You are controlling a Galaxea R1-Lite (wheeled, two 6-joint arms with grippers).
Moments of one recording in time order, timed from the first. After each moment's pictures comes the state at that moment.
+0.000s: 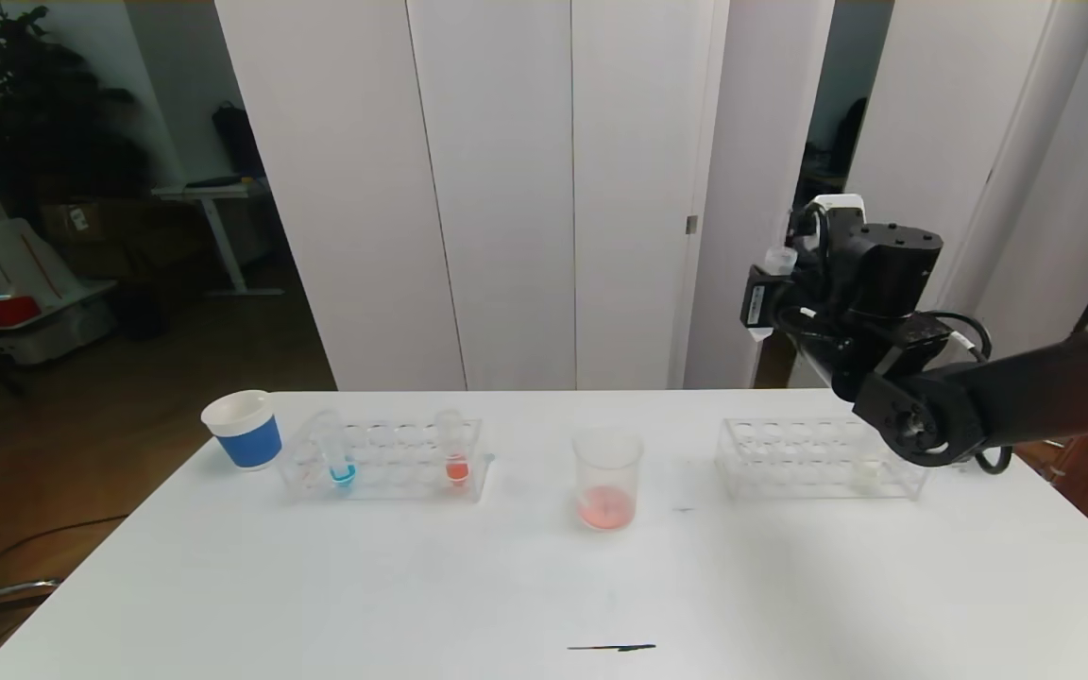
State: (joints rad) left arm 0.00 0.00 0.00 0.00 -0.01 0.01; right arm 0.34 2.10 -1.30 -0.85 -0.33 0.00
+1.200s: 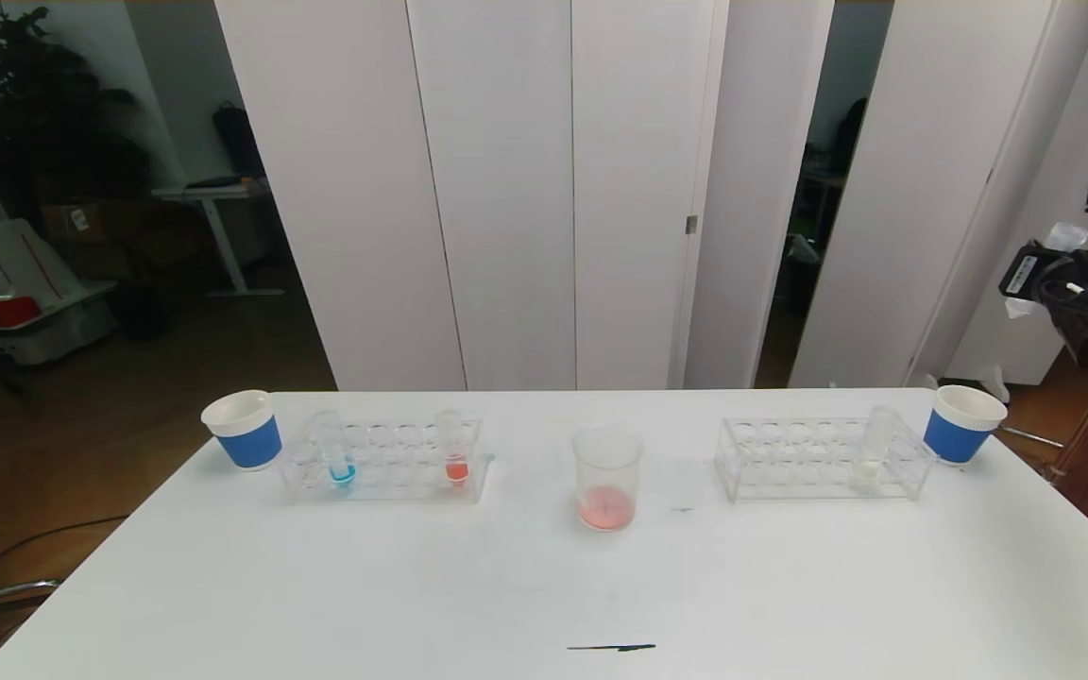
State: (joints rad) left arm 0.00 0.00 0.00 0.00 -0.01 0.01; right arm -0.22 2.07 -1.23 -0.99 -0.24 0.01
